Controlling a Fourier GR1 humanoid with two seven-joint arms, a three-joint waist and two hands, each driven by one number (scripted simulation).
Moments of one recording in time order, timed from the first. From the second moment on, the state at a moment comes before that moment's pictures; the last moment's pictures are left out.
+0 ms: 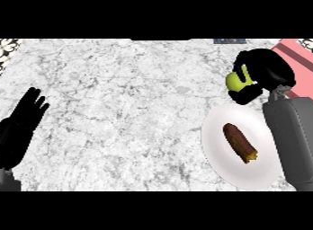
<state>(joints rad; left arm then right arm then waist) -0.03 0.22 0.20 -1.65 0.22 -0.08 0.28 -0.64 -0.24 -0.07 -1.26 1.12 0.36 0.04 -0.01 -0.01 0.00</state>
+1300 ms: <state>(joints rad) -0.02 0.19 0.18 -1.67 0.20 -0.10 0.27 -0.86 -0.52 -0.34 -1.13 1.09 0.23 0.13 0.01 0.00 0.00</state>
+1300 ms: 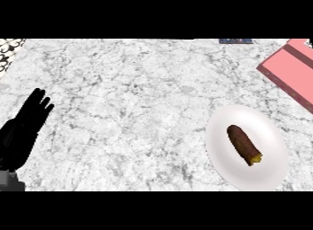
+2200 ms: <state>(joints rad) -0.07 0.21 0.20 -1.65 0.21 -0.11 0.29 -0.94 -0.61 -0.41 -0.48 1.06 0.00 -0.08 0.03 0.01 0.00</state>
